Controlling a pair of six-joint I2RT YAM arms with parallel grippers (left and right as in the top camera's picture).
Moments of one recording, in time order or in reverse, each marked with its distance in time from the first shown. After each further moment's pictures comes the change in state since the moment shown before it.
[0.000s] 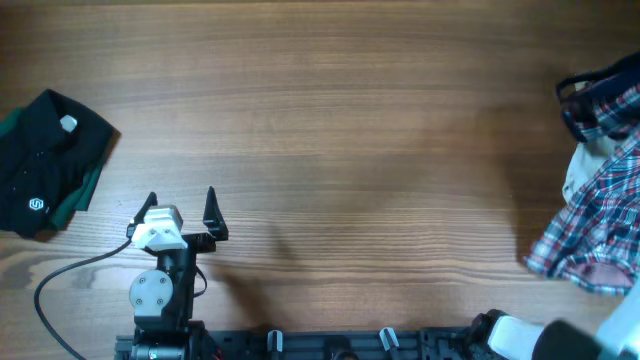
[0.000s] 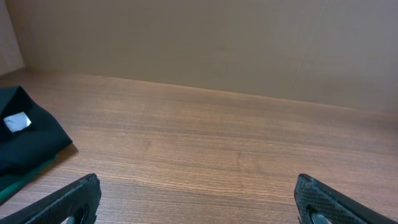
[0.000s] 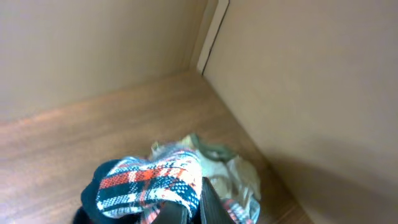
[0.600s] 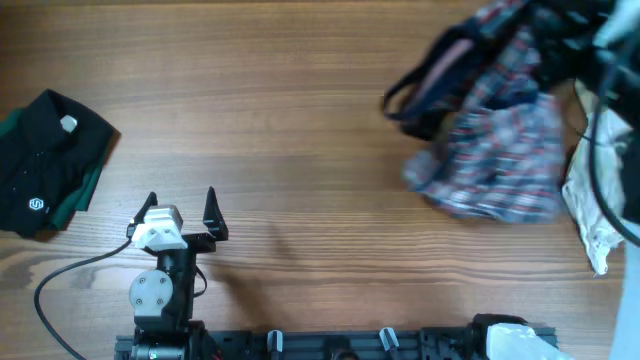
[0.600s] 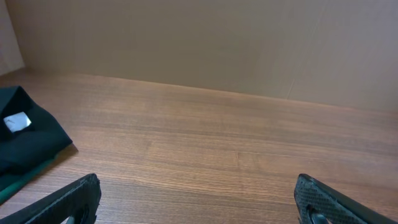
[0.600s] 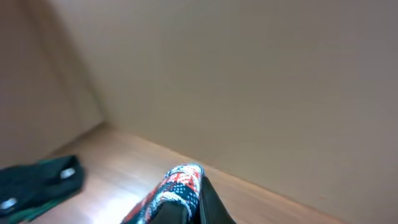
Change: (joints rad) left arm 0.000 0.000 0.000 0.000 0.000 0.000; right arm 0.452 -0.145 0.016 0.162 -0.768 0.132
